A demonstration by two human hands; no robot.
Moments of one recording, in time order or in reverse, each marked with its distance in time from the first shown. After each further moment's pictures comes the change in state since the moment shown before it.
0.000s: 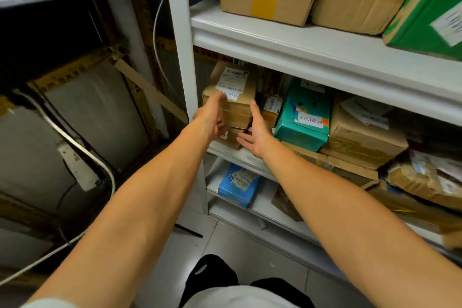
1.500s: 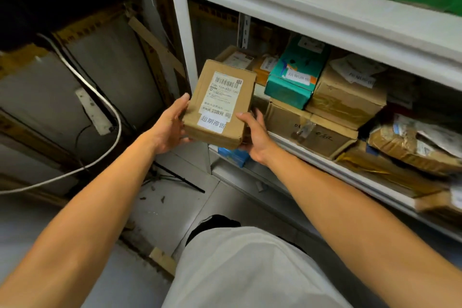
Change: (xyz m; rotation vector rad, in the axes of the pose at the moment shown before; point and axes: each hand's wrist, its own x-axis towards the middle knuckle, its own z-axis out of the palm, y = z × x) left_hand -0.103 -0.105 -0.094 0.232 -0.229 0.109; right_hand -0.069 0.070 -0.103 -0.133 -0.391 0.009
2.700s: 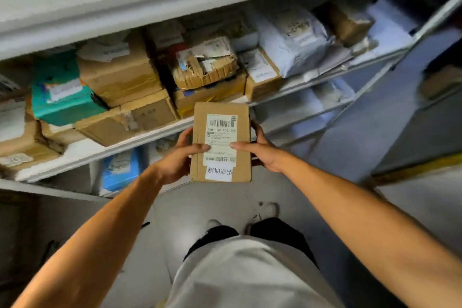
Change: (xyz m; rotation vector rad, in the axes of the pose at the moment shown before) left_hand 0.024 -0.103 0.309 0.388 -0.864 -0.316; right_hand -0.258 0.071 -0.256 0.124 0.630 0.030
